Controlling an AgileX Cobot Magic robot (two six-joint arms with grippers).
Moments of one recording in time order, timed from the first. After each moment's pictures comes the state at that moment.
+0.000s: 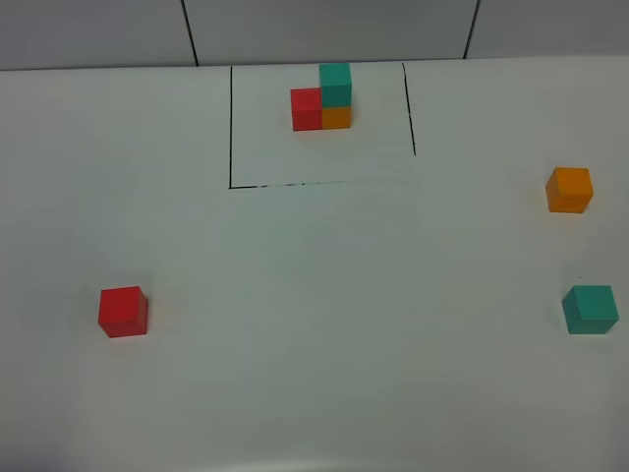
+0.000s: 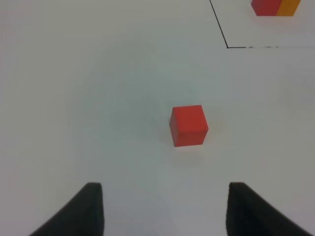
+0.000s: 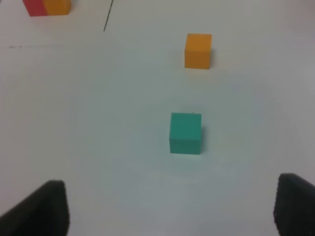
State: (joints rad) left arm -0.07 0.00 -0.50 -0.02 1.04 -0.01; right arm 0.04 -0.01 -0.50 0.03 1.07 0.02
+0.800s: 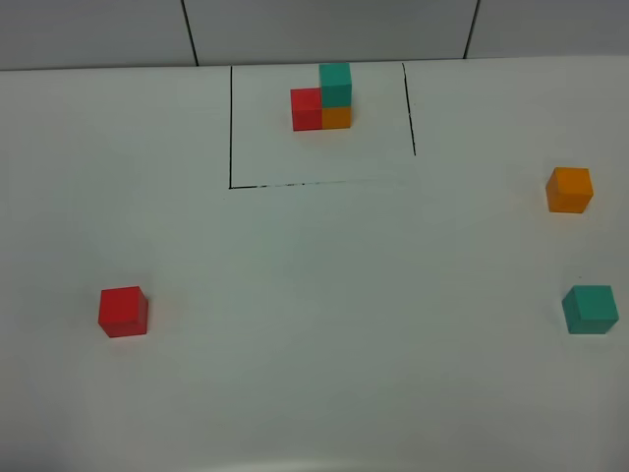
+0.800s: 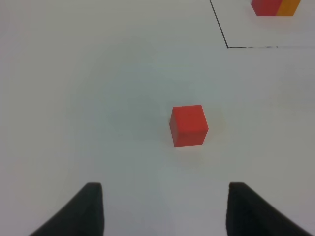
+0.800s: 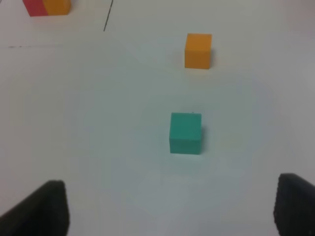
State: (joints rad) left arm -0.07 0.00 -0.50 -0.02 1.04 -0.01; right arm 0.04 -0.01 -0.50 0.03 1.07 0.02
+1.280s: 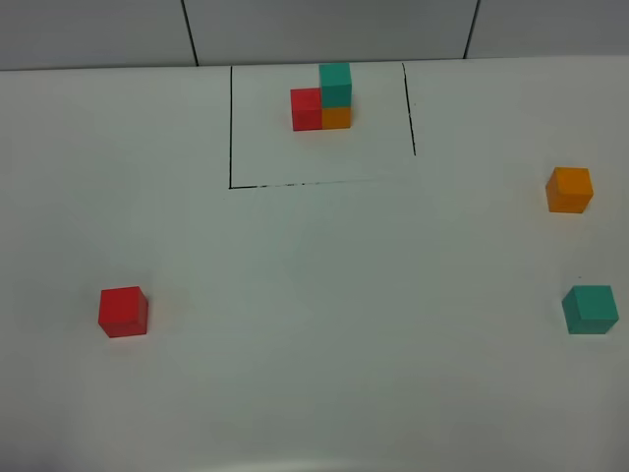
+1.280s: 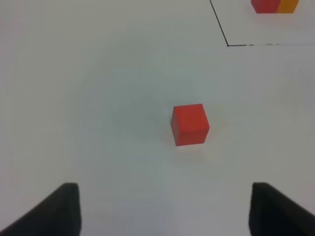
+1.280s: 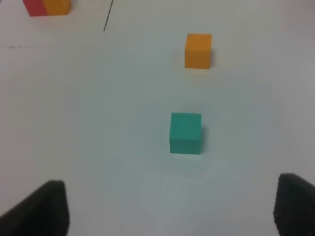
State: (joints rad) left arm -0.07 0.00 -0.50 -0.02 1.04 0.01; right arm 0.04 -0.01 -0.50 0.03 1.07 0.02
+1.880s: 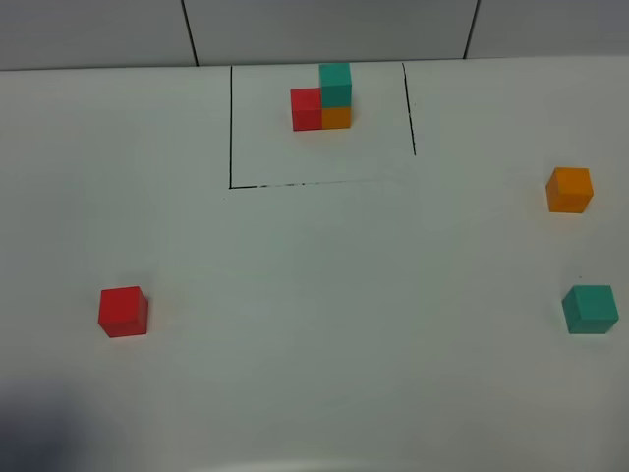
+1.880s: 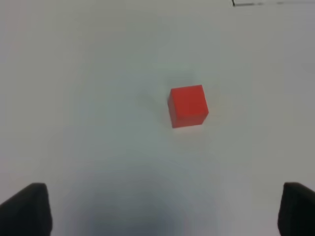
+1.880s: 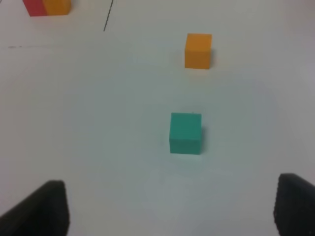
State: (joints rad) left arm -0.07 0.47 -0.66 -0.05 1.00 0.04; right arm 0.04 -0.01 -0.50 0.03 1.07 0.02
